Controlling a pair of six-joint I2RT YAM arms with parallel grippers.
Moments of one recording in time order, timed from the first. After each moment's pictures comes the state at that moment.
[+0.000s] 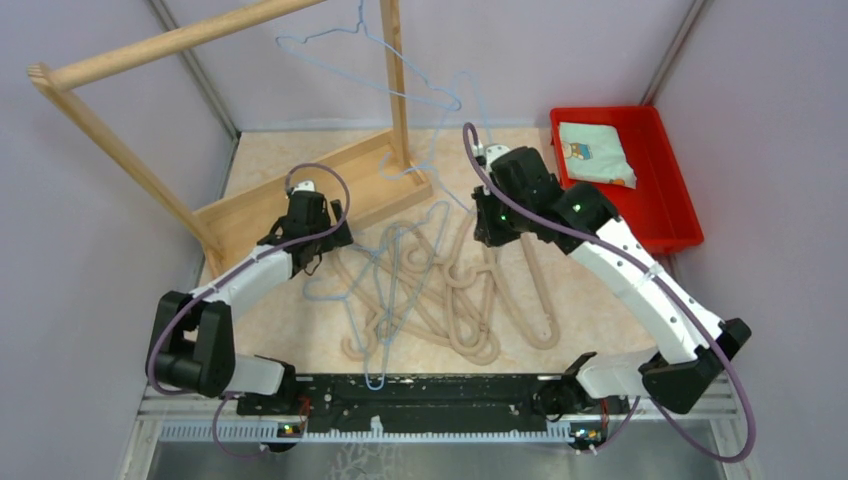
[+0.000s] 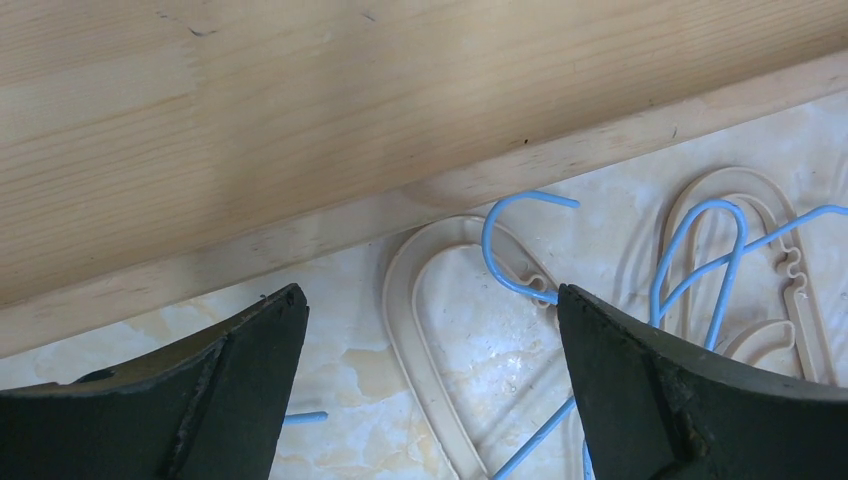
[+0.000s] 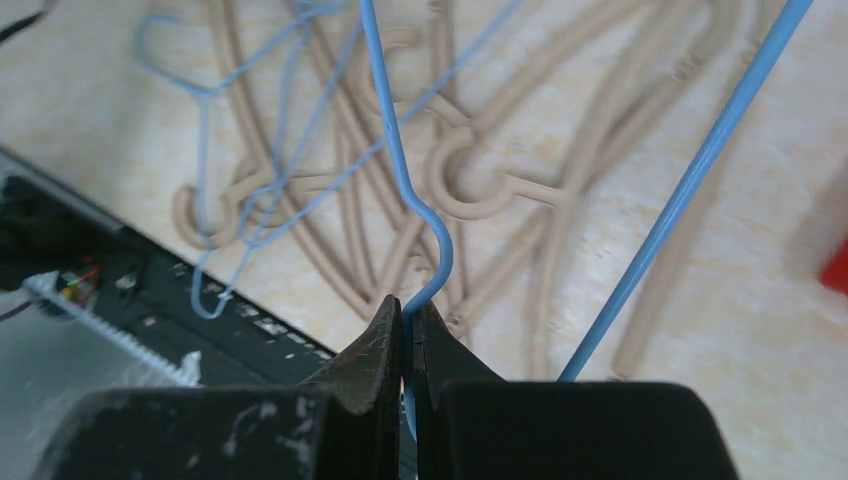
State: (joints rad) left arm -0.28 1.39 0.77 -0.15 -0.26 -0.45; right arm 0.70 1.26 1.48 -1.04 0.08 0.29
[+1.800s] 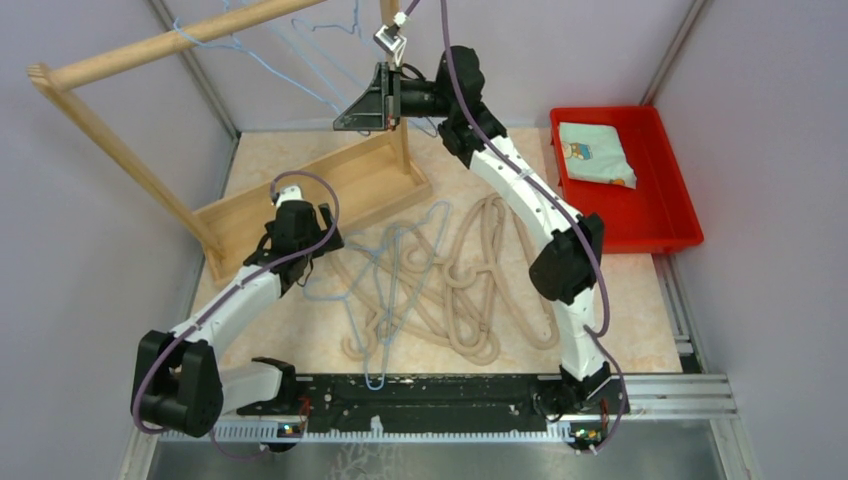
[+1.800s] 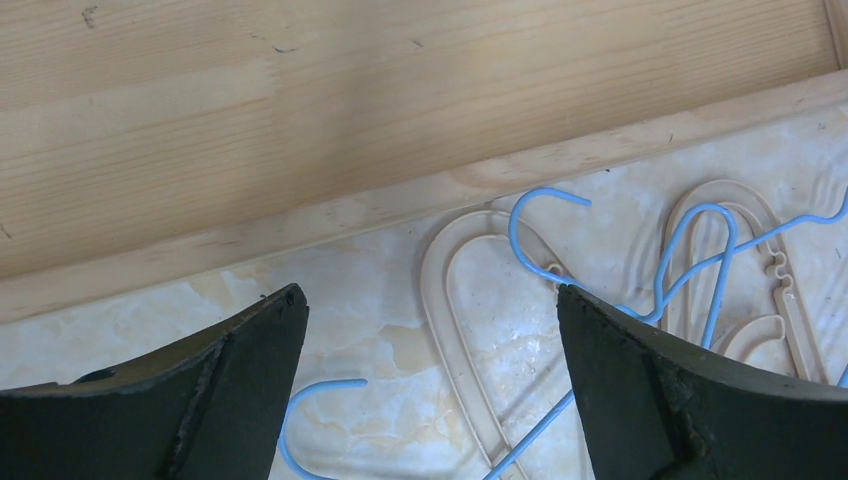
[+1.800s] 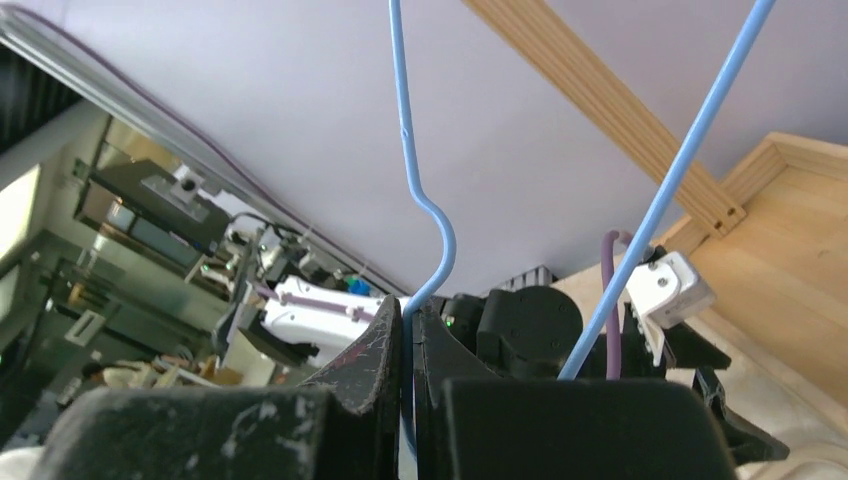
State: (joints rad) left arm -0.28 1.19 0.68 -0.15 -0.33 -0.45; right arm 0.63 2.08 2.25 0.13 -1.05 1.05
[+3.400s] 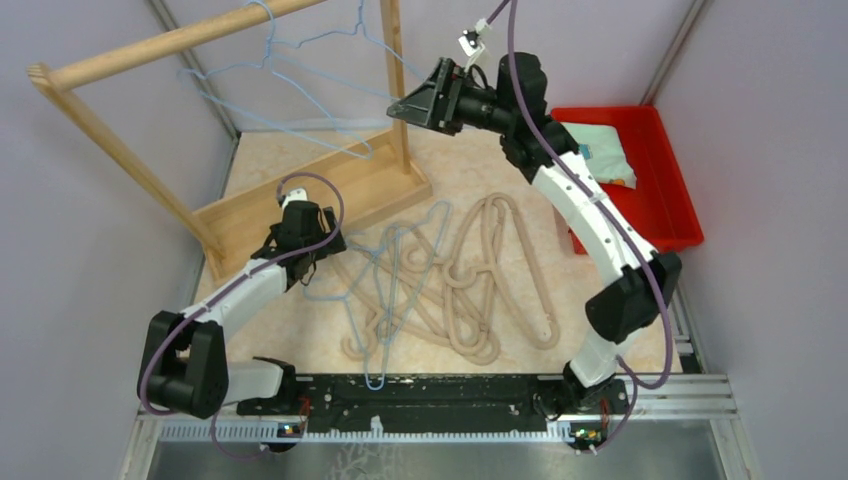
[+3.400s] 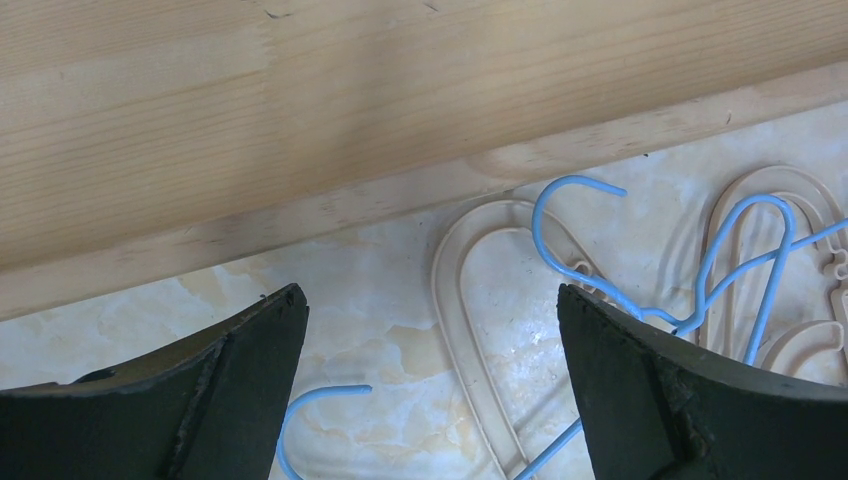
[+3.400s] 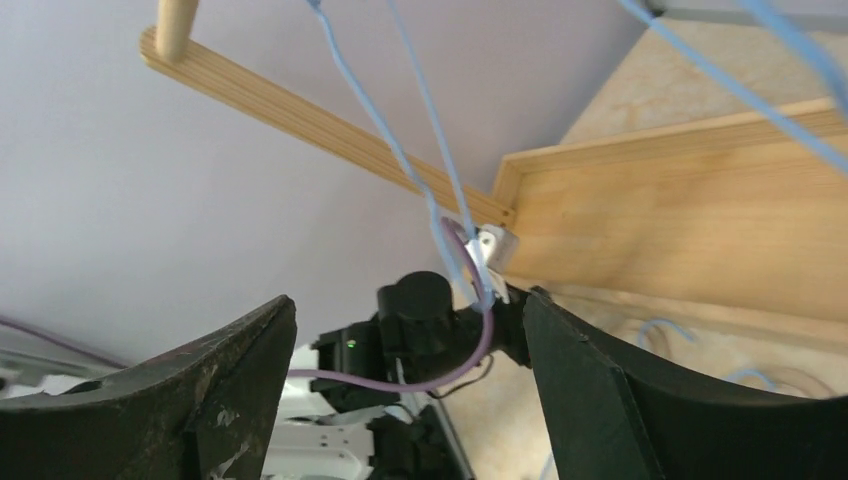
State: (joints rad) left arm -0.27 1.28 0.68 -0.13 -0.33 -0.45; right arm 0.50 1.73 1.87 -0.14 -0.67 0.88
